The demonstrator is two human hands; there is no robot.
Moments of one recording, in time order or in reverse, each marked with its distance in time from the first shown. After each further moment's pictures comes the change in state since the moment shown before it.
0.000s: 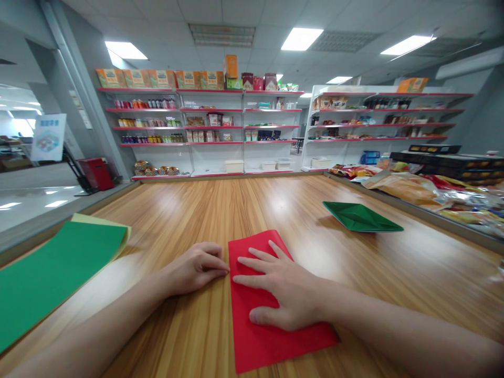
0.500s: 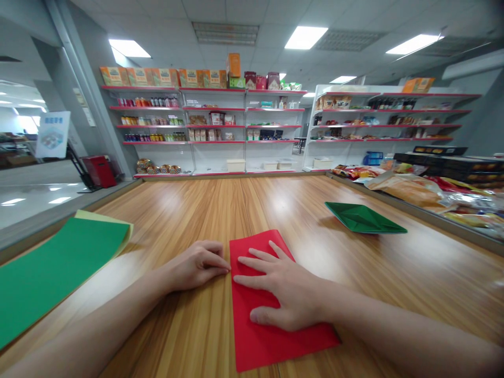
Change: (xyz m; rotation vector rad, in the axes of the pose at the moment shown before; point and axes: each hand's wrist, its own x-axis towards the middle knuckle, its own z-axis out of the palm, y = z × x) left_hand 0.000 -0.001 -0.003 -0.035 -0.028 -0.012; right_hand 0.001 -0.001 -0.001 -0.003 -0.001 -0.020
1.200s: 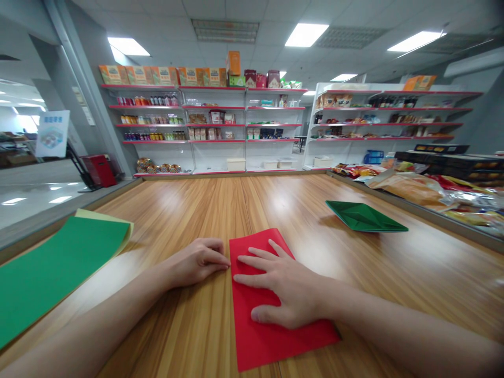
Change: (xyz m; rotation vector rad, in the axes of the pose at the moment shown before) left_hand 0.002 -0.002 -0.003 0.029 -0.001 0.014; right_hand 0.001 0.002 0.001 0.002 0.006 -0.015
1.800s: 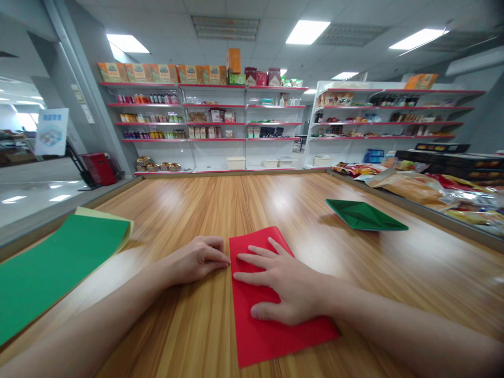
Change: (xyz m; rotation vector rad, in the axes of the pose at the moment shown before) left_hand 0.000 -0.001 0.000 -0.039 0.003 0.016; right_hand 0.001 0.001 0.000 -0.018 0.000 -0.019
